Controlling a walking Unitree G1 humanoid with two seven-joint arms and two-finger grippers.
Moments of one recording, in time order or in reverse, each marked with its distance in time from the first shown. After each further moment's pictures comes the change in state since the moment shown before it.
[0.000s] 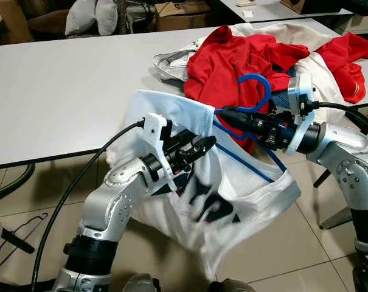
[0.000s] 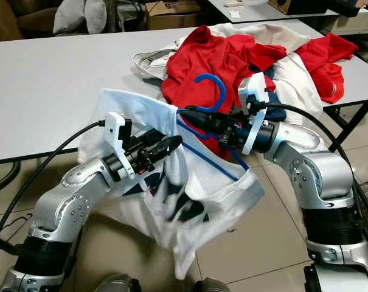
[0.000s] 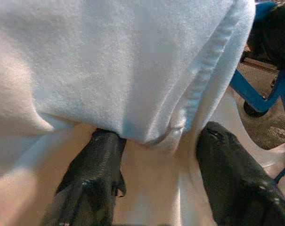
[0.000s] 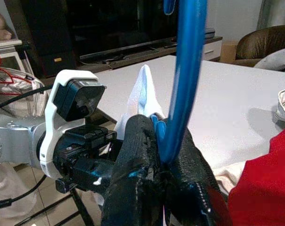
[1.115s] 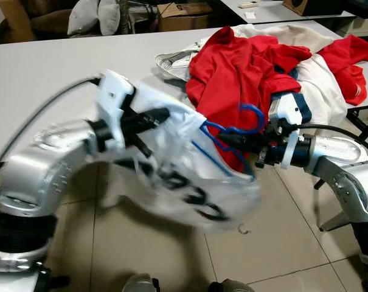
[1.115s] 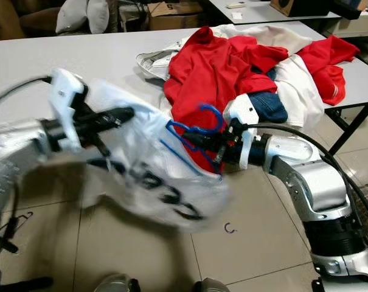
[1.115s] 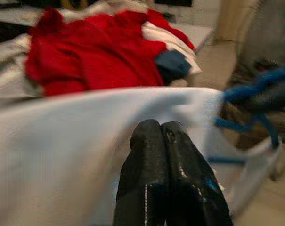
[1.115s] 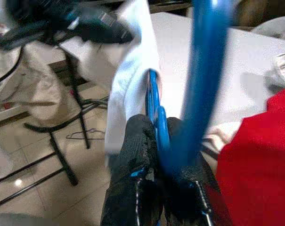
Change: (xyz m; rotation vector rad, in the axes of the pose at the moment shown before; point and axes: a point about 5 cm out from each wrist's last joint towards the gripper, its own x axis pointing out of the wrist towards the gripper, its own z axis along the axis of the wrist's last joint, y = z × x) left arm -0.045 0.021 0.079 0.330 0.222 0.038; right arm 0.000 0.004 -0.025 -0.086 0.178 -0.069
